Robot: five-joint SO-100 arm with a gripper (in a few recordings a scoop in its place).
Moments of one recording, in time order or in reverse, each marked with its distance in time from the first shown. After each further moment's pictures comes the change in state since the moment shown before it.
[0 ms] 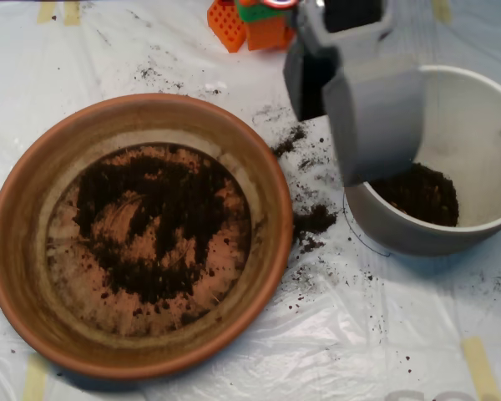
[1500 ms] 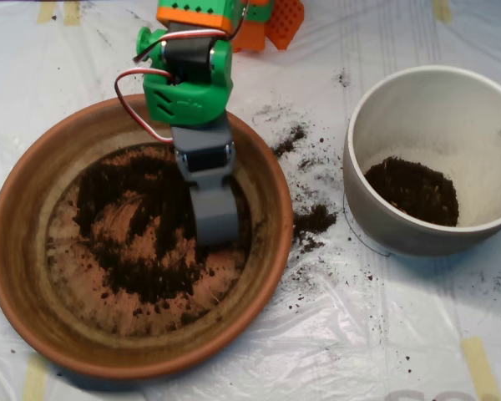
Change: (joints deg) arm 24.3 -8.3 51.5 -33.8 -22.2
